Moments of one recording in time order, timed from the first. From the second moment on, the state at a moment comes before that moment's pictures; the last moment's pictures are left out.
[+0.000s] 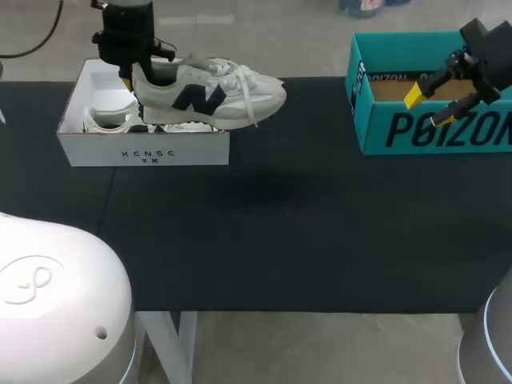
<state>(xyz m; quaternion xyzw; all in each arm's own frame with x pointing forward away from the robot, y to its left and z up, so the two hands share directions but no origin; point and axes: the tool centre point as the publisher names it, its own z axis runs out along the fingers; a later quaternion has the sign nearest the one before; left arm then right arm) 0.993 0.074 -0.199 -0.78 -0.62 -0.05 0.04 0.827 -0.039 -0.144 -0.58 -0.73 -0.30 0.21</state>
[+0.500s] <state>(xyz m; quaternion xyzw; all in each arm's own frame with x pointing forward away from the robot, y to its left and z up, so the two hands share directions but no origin) 1.096 0.151 -0.198 -0.76 -0.64 -0.11 0.04 0.827 -0.038 -0.144 -0.58 -0.73 -0.30 0.21</state>
